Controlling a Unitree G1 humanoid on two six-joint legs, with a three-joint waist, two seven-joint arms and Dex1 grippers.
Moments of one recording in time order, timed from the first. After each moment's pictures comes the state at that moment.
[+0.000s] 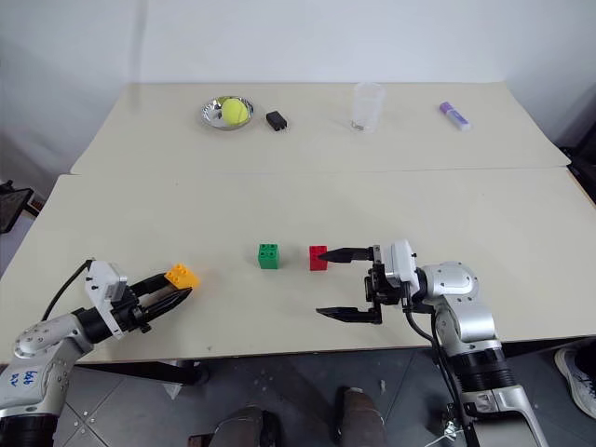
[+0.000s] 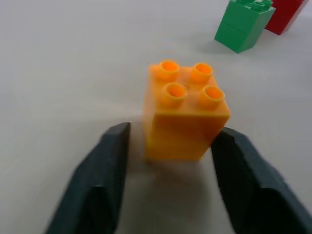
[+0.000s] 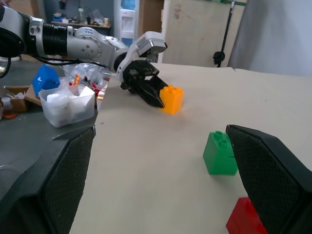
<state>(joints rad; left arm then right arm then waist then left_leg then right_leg) -0.04 0.62 0.33 0.05 -0.41 0.21 -0.93 -0.37 -0.48 0.06 0.06 0.51 -0.07 1.41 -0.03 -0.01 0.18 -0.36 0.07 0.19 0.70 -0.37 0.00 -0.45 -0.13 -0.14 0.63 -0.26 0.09</state>
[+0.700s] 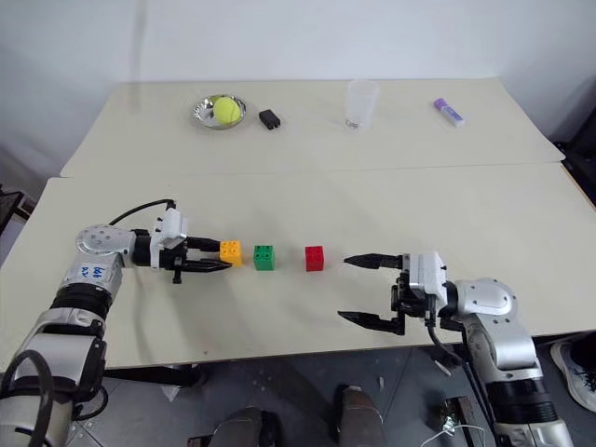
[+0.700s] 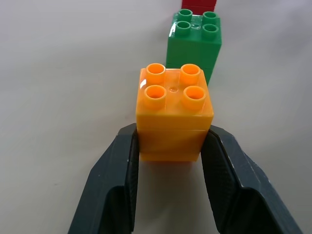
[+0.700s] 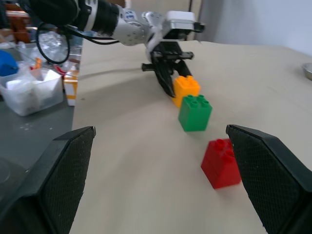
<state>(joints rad) -0.84 0.63 -0.04 1.04 -0.15 -0.34 -1.48 -0.18 -0.60 -0.06 -0.12 0.53 -0.02 1.30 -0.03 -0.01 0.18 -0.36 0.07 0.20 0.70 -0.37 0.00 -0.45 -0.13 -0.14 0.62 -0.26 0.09</state>
